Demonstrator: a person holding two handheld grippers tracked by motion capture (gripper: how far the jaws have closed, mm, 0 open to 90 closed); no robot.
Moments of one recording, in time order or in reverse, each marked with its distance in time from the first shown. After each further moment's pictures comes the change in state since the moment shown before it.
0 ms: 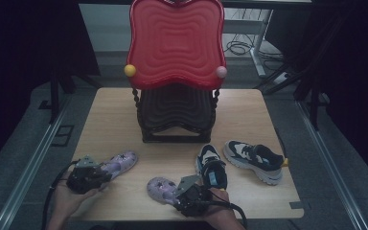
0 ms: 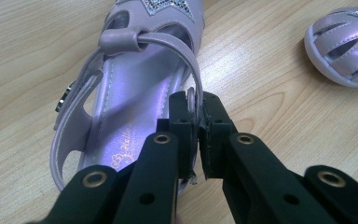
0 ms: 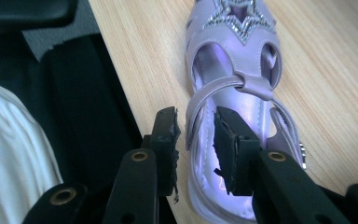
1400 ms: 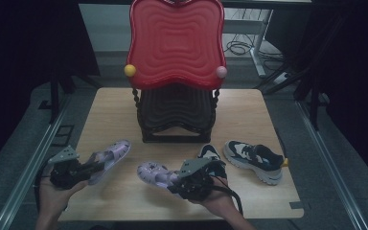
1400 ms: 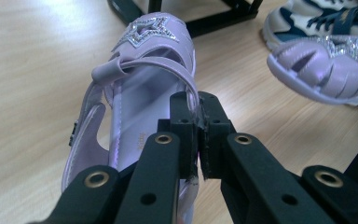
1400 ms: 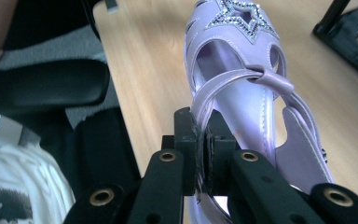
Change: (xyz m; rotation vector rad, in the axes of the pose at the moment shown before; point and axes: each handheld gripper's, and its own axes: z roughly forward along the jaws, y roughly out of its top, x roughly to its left) left arm -0.005 0.024 -0.058 -0.230 -0.043 -0.032; right arm -0.021 0.029 -0.036 -0.253 0.082 0.026
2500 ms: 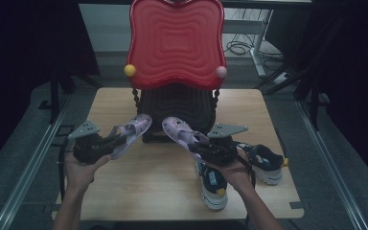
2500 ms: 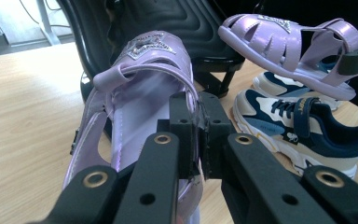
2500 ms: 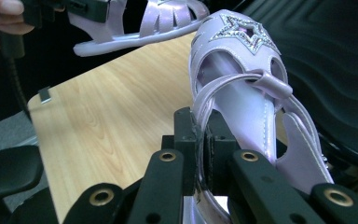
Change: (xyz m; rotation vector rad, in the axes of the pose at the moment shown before) left arm -0.036 0.078 0.029 -0.164 -0.031 0.042; right arm -0.067 0.021 -0.061 -0.240 -0.203 0.137
